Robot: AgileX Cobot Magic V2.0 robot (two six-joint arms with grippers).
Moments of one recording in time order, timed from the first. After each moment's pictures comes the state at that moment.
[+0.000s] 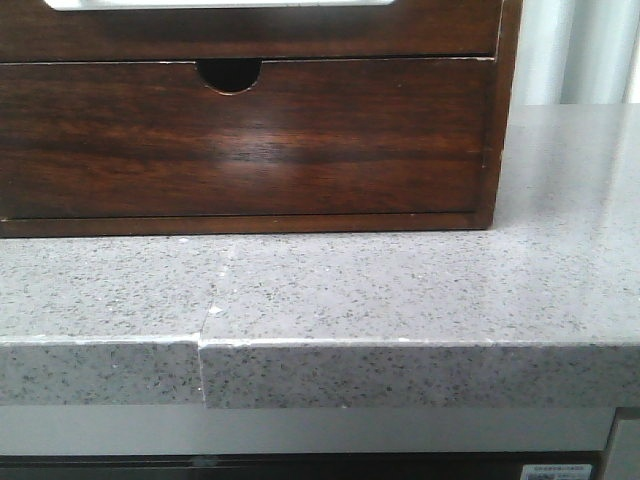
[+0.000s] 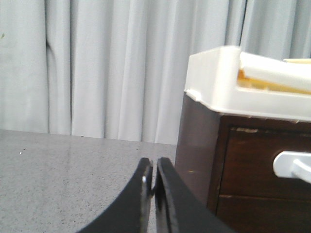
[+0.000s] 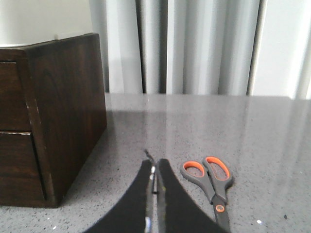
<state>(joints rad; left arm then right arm) -0.02 0.05 -0.28 -0.20 0.13 0.10 -0.02 0.13 -0.34 0.00 0.31 -0.01</state>
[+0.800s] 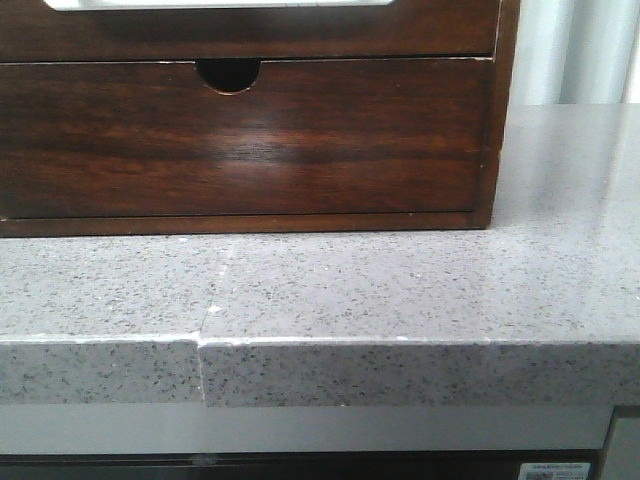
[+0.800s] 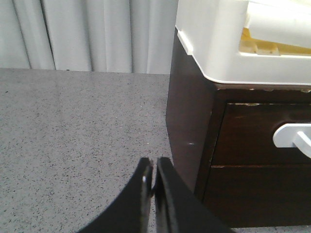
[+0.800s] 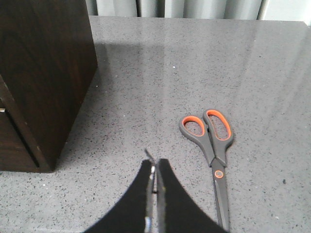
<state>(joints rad) -0.02 0.44 -0.62 -0.19 0.44 0.12 -0.02 0.53 -0.62 0.00 0.52 -0.01</state>
